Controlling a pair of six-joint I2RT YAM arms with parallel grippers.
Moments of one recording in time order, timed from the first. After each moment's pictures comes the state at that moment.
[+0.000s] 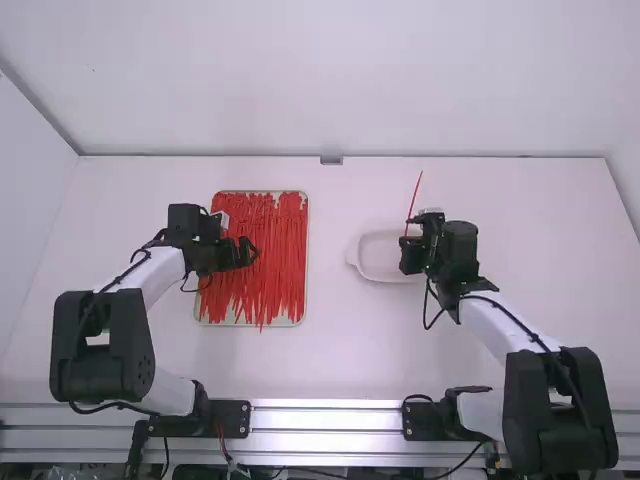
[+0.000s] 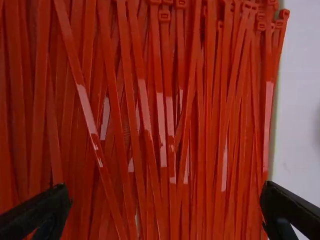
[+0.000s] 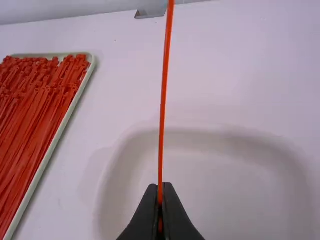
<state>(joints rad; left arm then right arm) 0.11 1.57 0.82 -0.35 0.41 -0.15 0.11 1.36 0.54 0.18 -0.34 0.10</state>
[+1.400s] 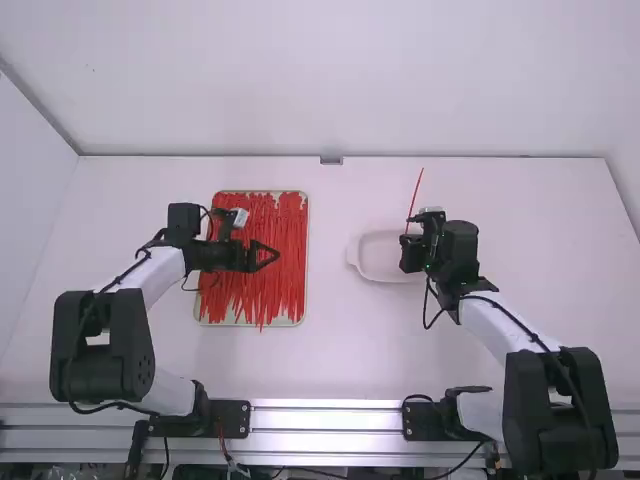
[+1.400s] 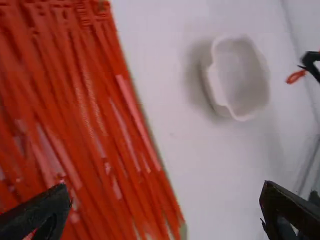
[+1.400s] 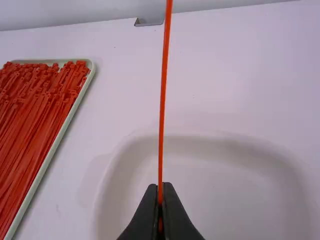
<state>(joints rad) 0.11 1.57 0.82 -0.34 0.91 0.09 0.11 1.36 0.54 0.20 -0.33 0.10</state>
